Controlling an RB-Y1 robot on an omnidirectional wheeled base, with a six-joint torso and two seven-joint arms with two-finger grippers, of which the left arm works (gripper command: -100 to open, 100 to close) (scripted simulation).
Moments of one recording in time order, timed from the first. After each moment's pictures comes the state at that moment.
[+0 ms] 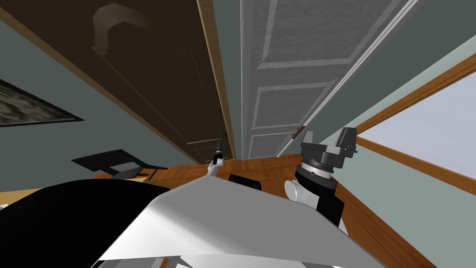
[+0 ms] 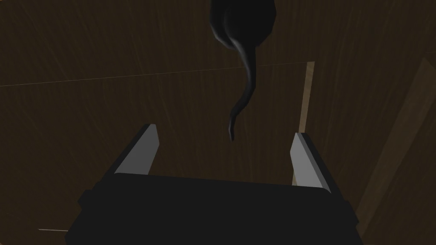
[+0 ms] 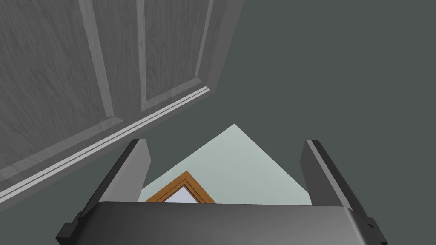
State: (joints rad) arm -0.13 0.02 0.35 -0.88 0.14 -0.59 -0.26
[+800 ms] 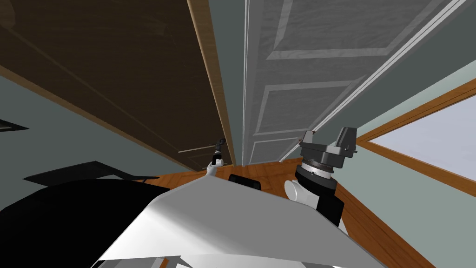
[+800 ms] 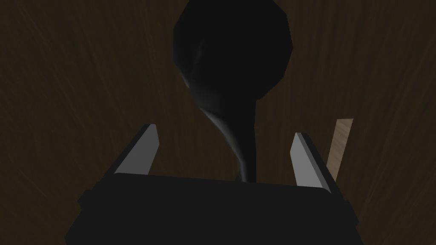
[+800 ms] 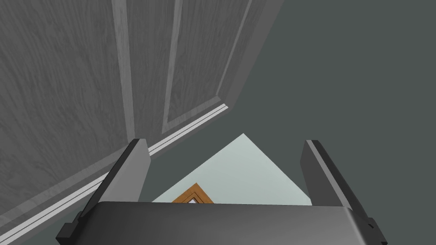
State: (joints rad) arm -0.12 0.03 0.36 -0.87 0.14 -0.62 -0.26
